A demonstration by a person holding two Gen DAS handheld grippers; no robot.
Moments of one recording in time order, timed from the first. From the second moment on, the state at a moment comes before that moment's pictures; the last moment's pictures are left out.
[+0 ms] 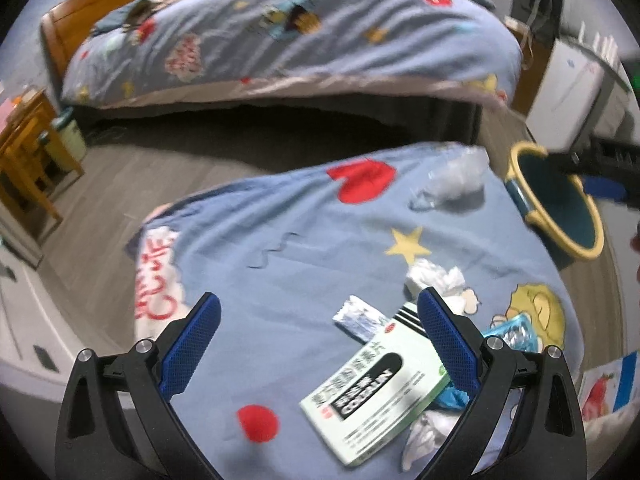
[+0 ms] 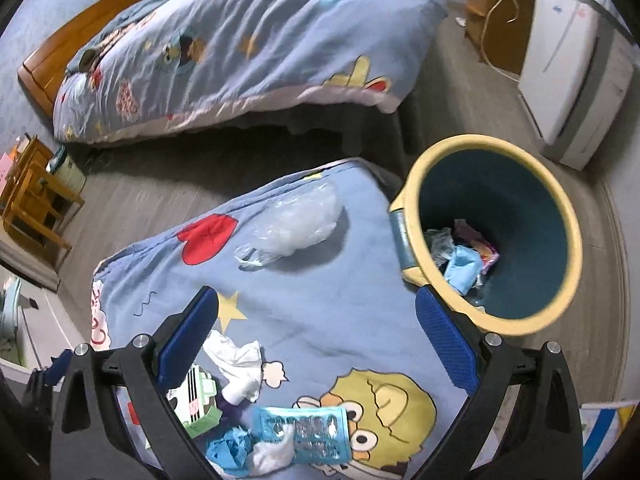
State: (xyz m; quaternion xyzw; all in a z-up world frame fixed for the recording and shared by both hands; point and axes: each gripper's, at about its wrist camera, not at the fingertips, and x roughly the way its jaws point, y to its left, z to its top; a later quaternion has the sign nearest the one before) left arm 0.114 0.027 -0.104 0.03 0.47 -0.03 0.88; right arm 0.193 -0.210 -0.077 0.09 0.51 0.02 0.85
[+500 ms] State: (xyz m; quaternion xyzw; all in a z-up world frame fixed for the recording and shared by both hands) left arm 0.145 -0.051 -0.151 0.07 0.50 -0.12 0.85; right arm 0.245 -0.233 -0.118 0.09 0.55 0.02 0.83
